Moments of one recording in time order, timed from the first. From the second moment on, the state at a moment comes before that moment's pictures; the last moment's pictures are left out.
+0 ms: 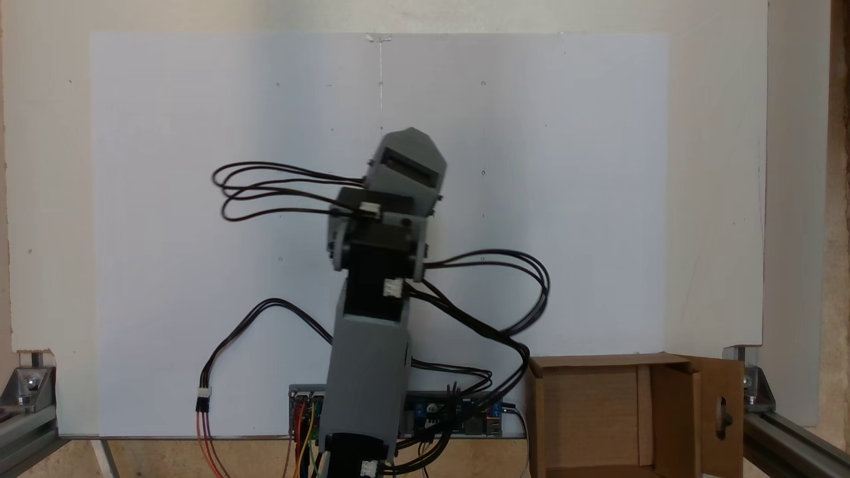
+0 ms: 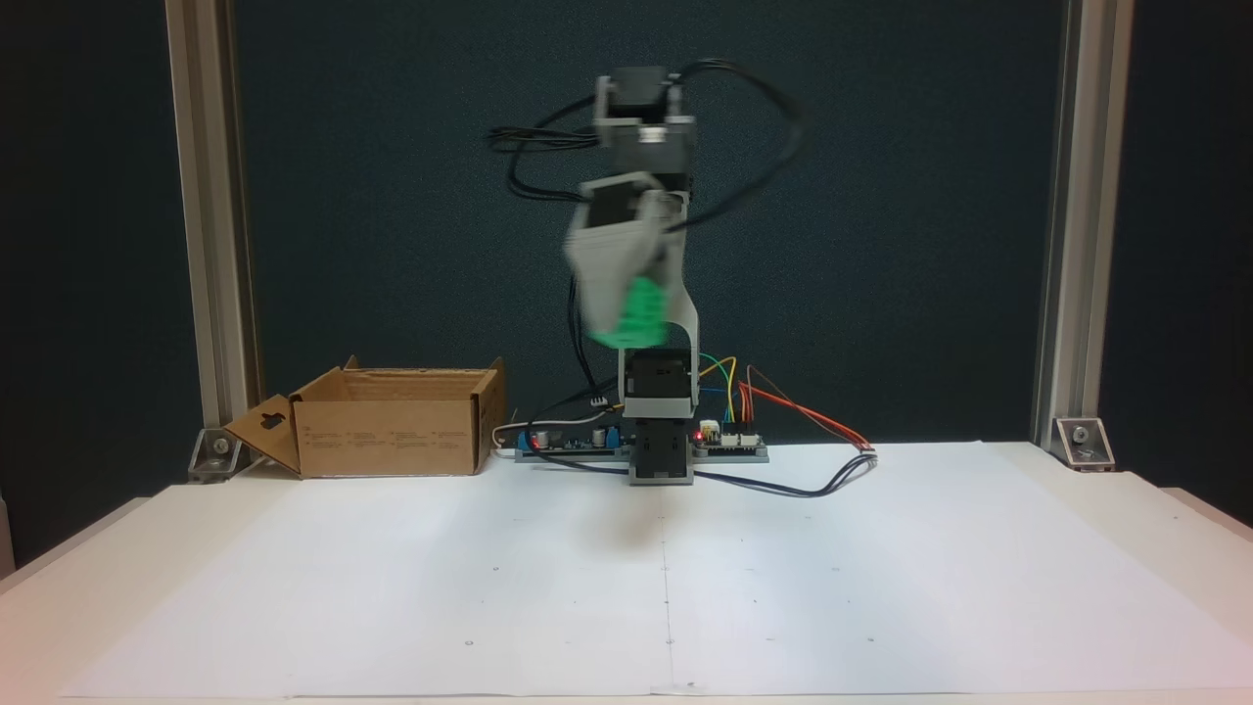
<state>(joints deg) 11.0 99.6 76.0 61.5 18.4</state>
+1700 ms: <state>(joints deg) 107.6 69.2 71.8 40.0 -27.8</state>
